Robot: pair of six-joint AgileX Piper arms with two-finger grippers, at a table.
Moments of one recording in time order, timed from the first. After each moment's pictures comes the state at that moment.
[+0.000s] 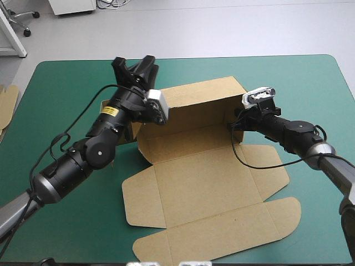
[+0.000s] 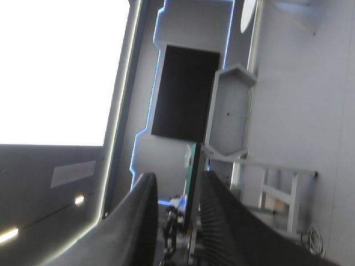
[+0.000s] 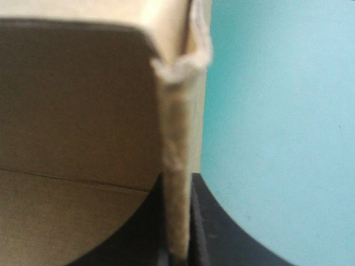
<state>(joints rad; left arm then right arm) -0.68 1.30 -1.08 -0.72 -0.41 2.14 0.18 1.57 -0.95 1.55 0.27 -1.60</state>
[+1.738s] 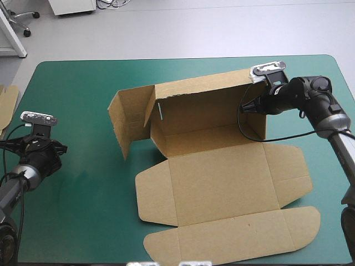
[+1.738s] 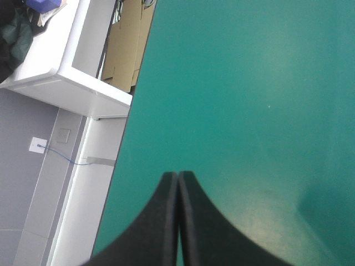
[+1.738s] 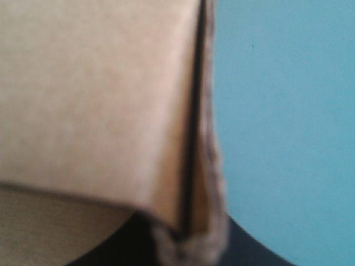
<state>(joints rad) 0.06 1.45 -0.76 -1.78 -0.65 2.14 0.18 1.58 -1.47 0.12 0.88 -0.19</state>
